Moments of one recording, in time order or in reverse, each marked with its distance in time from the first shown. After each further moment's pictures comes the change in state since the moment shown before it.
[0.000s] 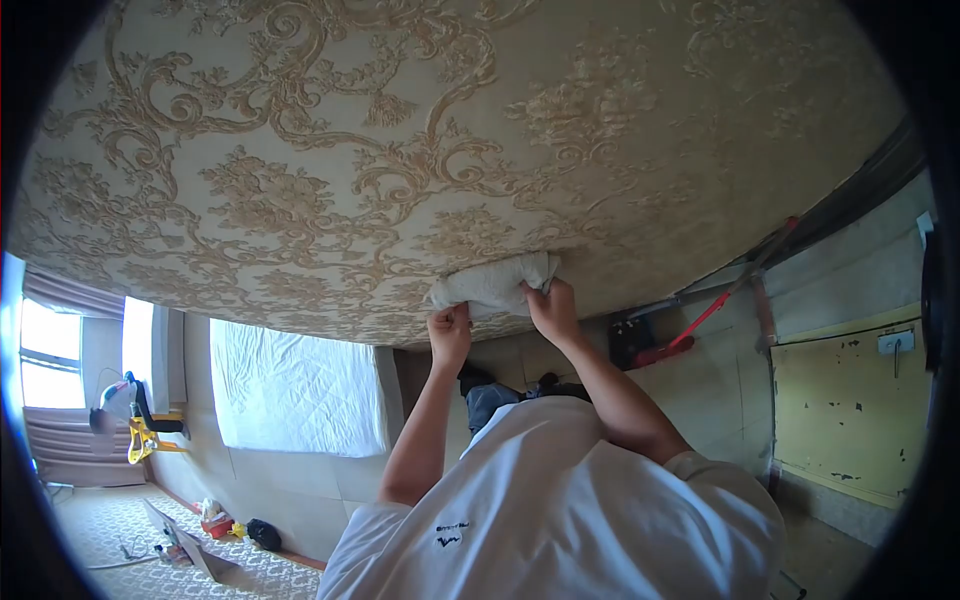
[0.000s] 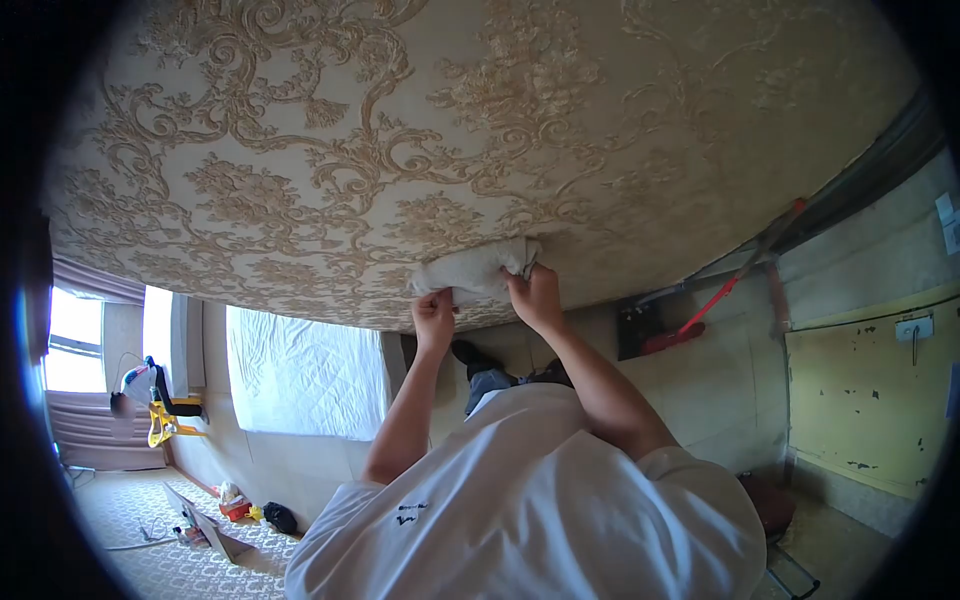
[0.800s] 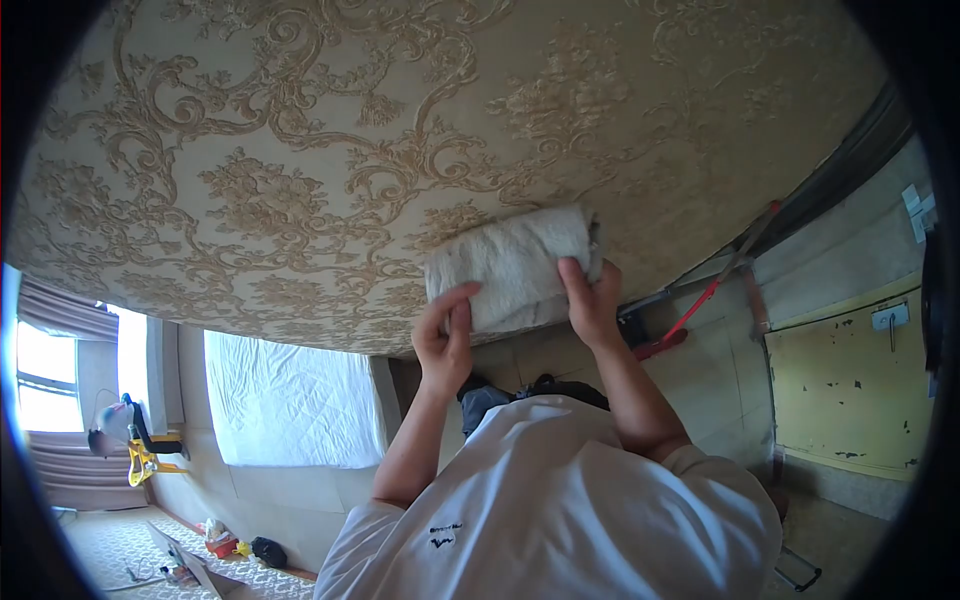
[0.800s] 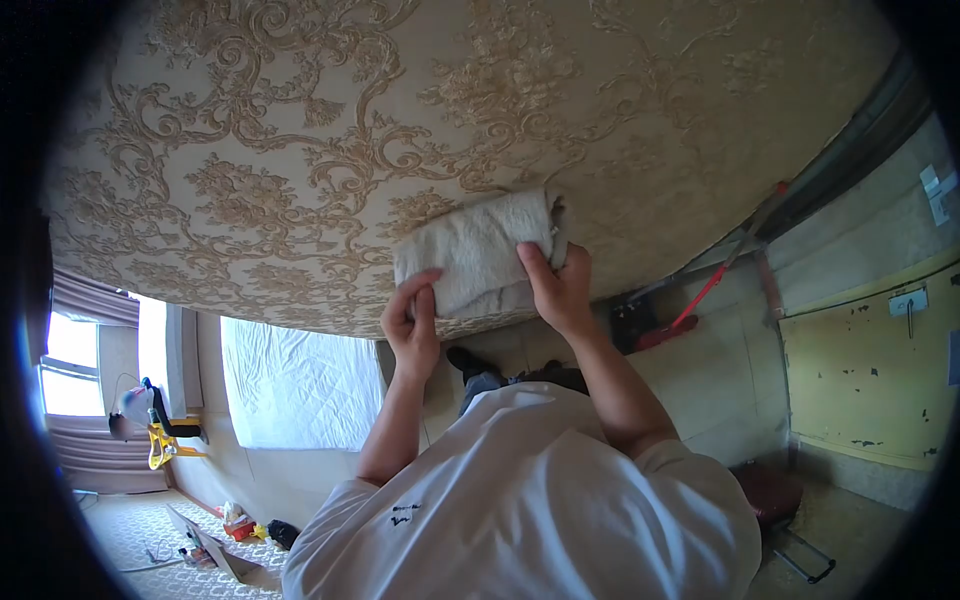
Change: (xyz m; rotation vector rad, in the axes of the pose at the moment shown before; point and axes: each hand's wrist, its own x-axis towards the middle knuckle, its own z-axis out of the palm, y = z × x) left_hand -0.041 0.163 0.031 0.113 -0.133 0.279; right_hand 0.010 -0.123 -0.060 0.160 0.187 0.007
